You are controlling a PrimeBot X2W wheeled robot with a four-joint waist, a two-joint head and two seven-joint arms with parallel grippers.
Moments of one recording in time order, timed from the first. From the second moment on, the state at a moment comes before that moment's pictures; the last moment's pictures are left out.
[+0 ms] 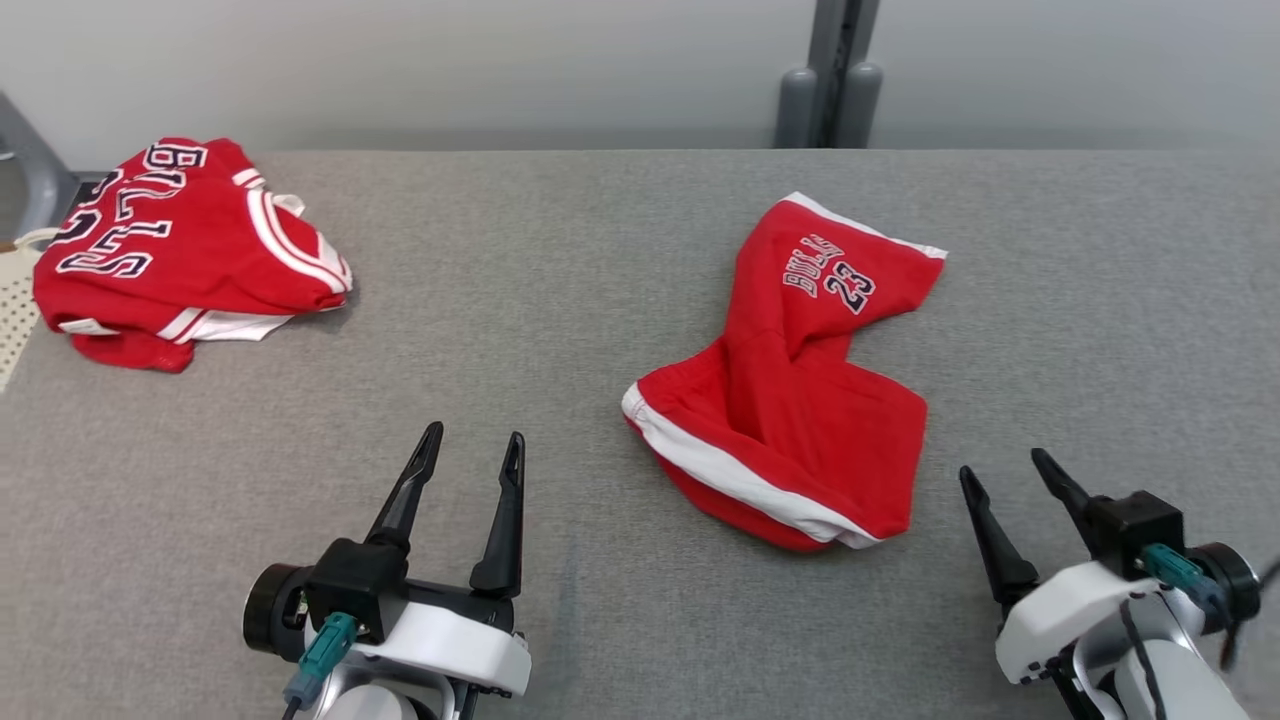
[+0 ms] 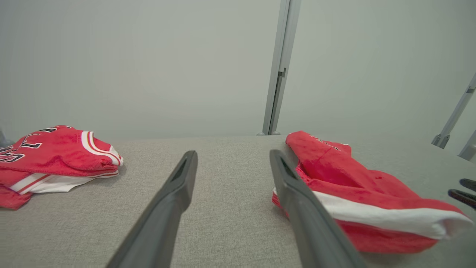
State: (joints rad) left arm -0.10 0.05 -0.27 0.16 -0.22 0.06 -0.26; right arm -0.23 -0.18 0.17 0.50 0.16 0.13 -0.24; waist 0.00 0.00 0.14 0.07
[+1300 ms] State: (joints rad) left arm -0.08 0.05 -0.28 0.17 -0.22 0.07 -0.26; right arm -0.52 -0.24 0.45 0.85 0.50 0.13 -0.25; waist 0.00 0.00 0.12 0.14
